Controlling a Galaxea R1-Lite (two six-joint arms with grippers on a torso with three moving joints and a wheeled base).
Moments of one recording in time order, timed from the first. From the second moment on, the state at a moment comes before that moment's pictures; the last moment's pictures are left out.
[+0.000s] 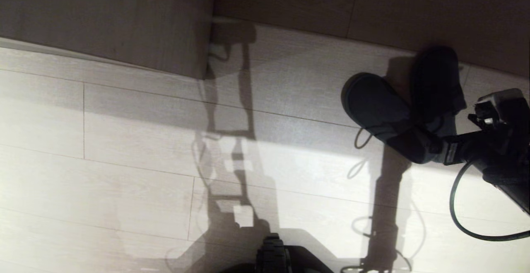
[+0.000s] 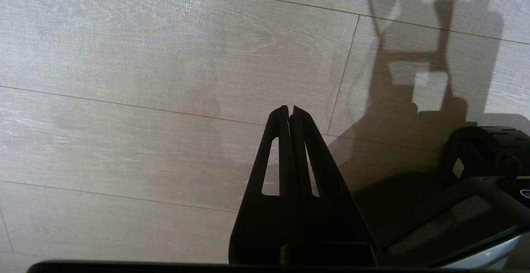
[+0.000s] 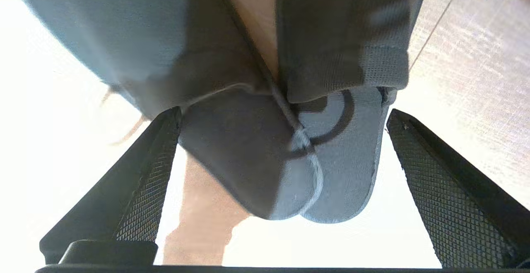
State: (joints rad) left arm 0.00 0.00 0.00 0.00 0.00 -0.01; right arm 0.03 1.48 -0.45 -1.09 -0.11 -0.26
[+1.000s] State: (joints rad) left arm 0.00 0.00 0.00 0.00 0.00 -0.01; right arm 0.27 1.62 -0.57 -1.04 0.00 -0.43
